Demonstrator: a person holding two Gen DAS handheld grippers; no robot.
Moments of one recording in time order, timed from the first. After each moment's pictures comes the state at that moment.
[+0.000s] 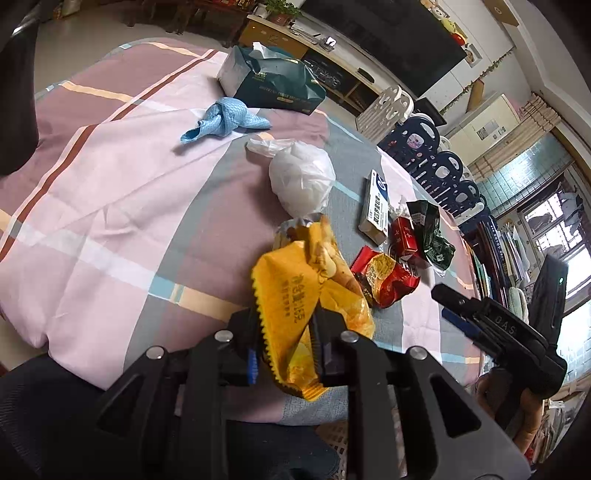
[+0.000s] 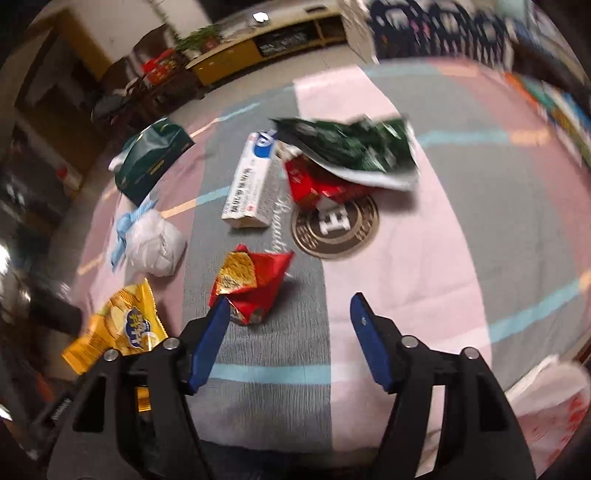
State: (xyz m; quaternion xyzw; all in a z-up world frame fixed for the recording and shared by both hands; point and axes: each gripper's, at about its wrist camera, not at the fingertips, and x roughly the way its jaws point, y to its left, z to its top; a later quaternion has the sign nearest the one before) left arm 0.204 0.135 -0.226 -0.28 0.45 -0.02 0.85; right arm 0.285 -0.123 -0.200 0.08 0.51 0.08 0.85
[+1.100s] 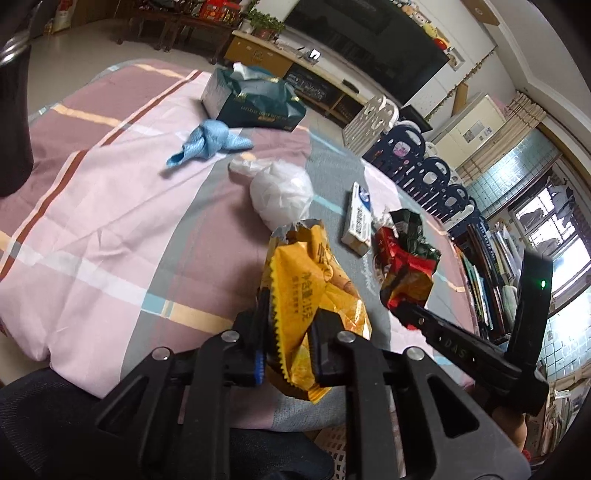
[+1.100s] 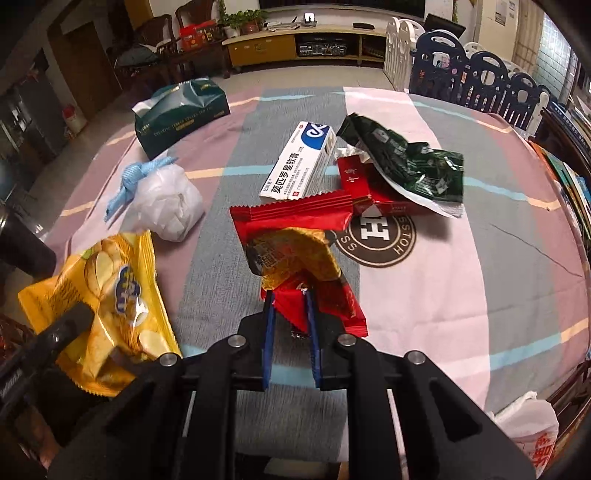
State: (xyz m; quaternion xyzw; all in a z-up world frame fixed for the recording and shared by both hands) left arm 0.199 0.129 -0.209 -0.27 0.41 -0.04 0.87; right arm 0.264 -0.101 -0.203 0.01 0.51 0.10 0.86
